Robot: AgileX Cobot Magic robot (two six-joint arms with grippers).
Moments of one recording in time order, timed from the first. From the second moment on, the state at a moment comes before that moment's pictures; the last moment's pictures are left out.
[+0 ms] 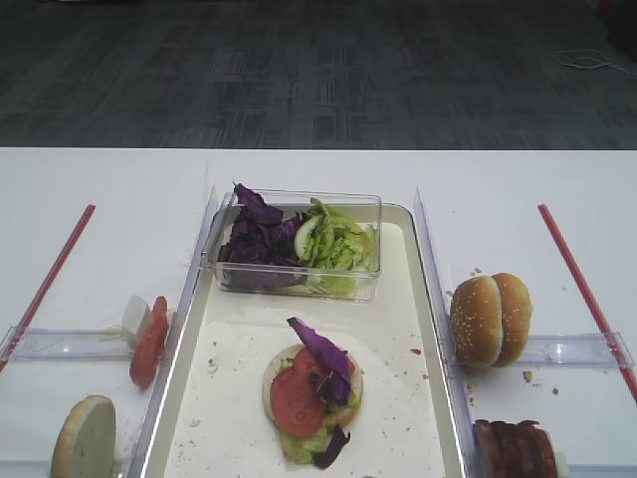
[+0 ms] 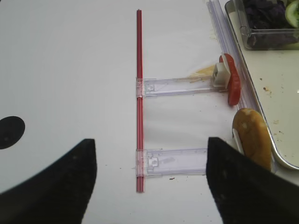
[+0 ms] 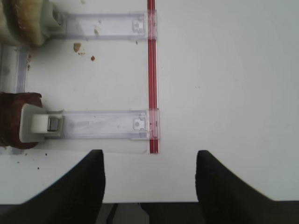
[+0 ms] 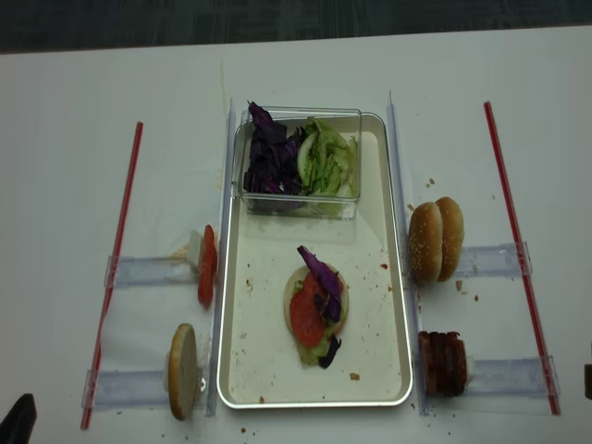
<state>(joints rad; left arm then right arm) 0.01 -0.02 -0.49 0.04 1.18 -0.03 -0.01 0.52 -0.48 0.02 1.11 -0.02</state>
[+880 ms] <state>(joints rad) 0.01 -0.02 -0.49 0.04 1.18 -0.03 -0.01 0.84 -0.48 0.10 1.08 -0.09</state>
